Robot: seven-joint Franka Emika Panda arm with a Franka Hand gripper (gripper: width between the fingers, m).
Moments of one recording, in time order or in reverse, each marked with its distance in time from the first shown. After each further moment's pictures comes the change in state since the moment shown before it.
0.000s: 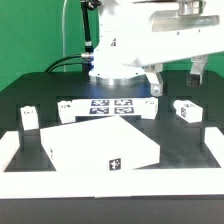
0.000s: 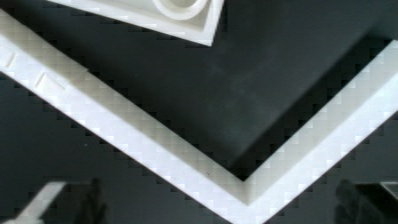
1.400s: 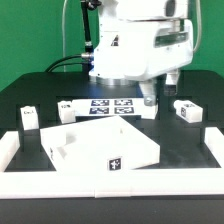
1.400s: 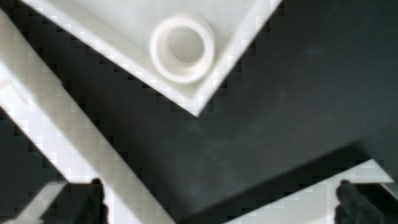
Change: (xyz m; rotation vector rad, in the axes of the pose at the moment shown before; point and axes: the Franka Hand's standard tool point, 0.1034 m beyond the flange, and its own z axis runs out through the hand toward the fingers) arm -0.040 -0.008 0.024 -0.026 0.009 -0.337
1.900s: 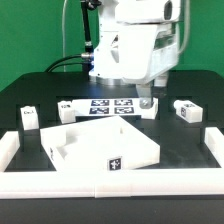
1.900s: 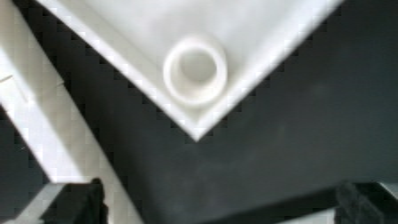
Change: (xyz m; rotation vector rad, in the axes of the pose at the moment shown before) arm -0.027 0.003 0.008 0.014 -0.016 -0.240
